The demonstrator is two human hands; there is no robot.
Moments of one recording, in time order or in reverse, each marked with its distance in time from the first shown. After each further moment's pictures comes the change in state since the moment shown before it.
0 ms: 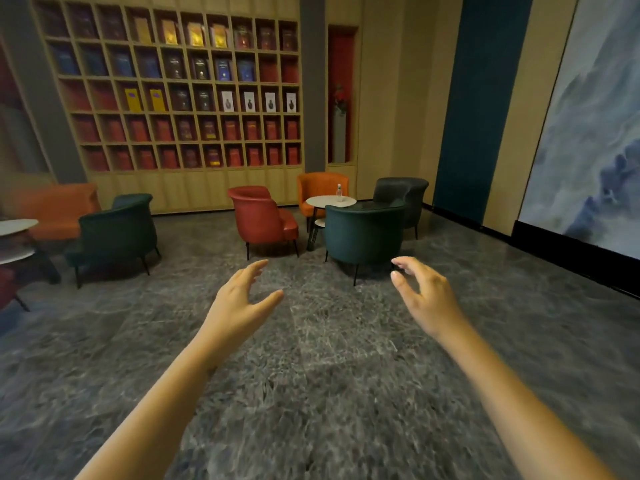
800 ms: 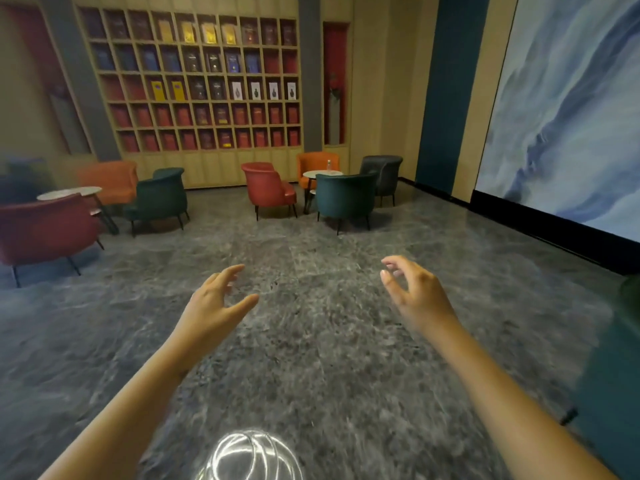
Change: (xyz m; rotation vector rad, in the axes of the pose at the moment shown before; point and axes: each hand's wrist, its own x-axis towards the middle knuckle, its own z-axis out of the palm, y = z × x) left_hand -0.795 0.379 -0.196 0.098 -0.043 -0.107; right_hand -0.723 -0.234 -0.455 -0.003 0.002 -0.019
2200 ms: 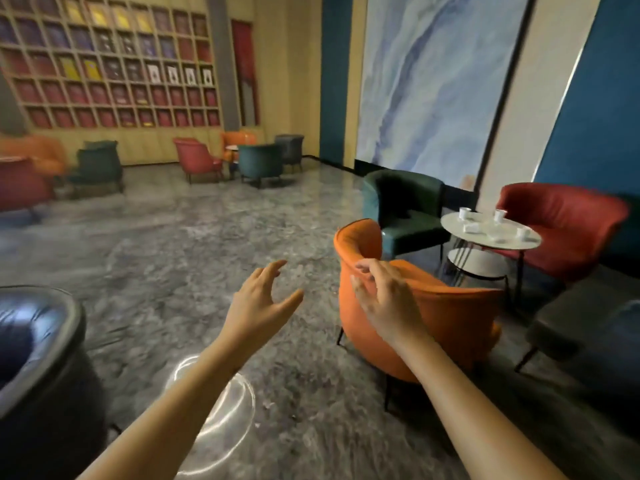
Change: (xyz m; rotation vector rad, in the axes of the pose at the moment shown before) left_hand -1.324 0.326 -0.282 -0.221 -0.170 0.258; right_hand -1.223 -0.532 -0.591 -0.095 0.167 0.075
